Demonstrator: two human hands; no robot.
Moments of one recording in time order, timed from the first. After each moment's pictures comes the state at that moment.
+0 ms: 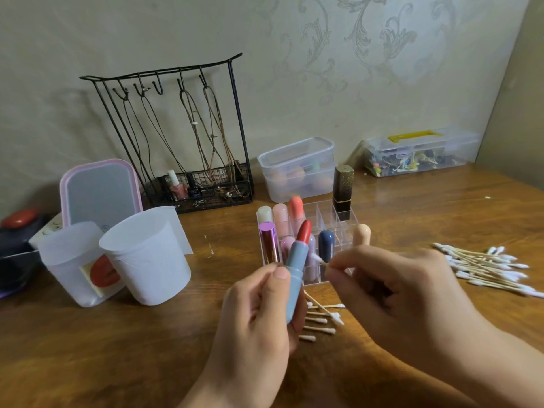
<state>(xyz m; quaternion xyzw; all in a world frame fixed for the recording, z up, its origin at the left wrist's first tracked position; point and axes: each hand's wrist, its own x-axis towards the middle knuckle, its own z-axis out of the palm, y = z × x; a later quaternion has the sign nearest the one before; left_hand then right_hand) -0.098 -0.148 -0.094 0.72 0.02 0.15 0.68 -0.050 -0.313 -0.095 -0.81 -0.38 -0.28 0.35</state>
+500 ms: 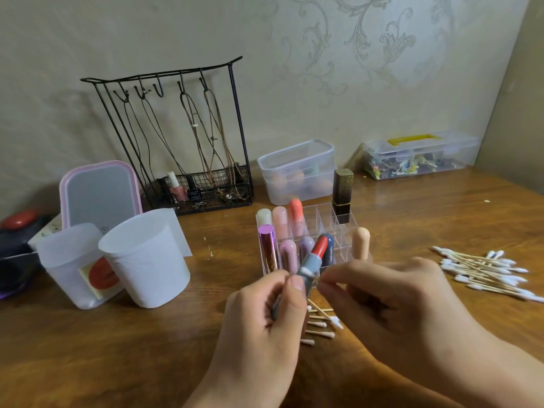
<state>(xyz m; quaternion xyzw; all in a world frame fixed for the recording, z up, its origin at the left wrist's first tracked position) -0.091 -0.143 -0.108 0.82 -0.09 0.21 0.52 -0.051 -0.313 -0.093 -0.79 -0.41 -0.27 0.36</state>
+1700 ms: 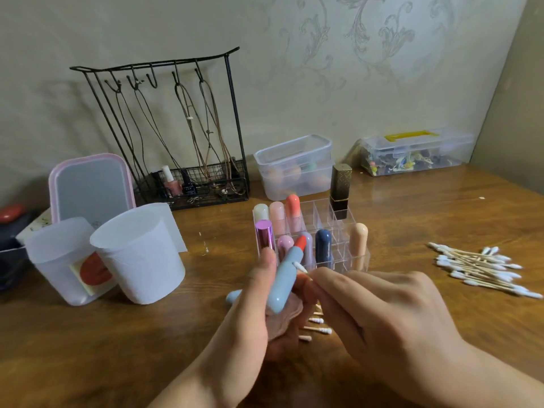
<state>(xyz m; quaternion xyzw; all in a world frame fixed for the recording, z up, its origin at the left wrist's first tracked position) -0.089 -0.135 -0.106 0.63 -0.01 -0.07 0.77 -0.051 -0.305 -0.118 -0.80 -0.41 -0.39 0.20</state>
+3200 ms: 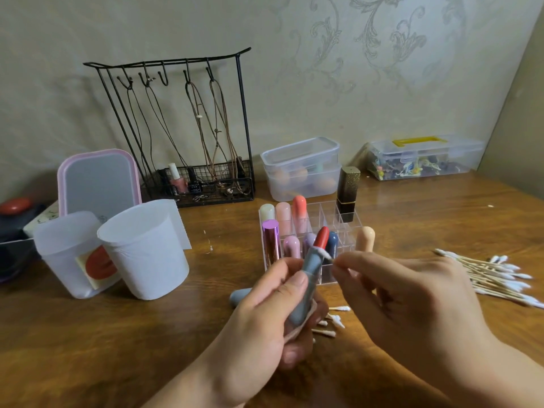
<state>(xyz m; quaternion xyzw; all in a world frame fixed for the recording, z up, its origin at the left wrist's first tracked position) -0.086 -0.132 -0.105 0.63 -0.06 -0.10 0.77 -0.048 -0.314 -0.103 -0.81 -0.37 -0.37 0.25</state>
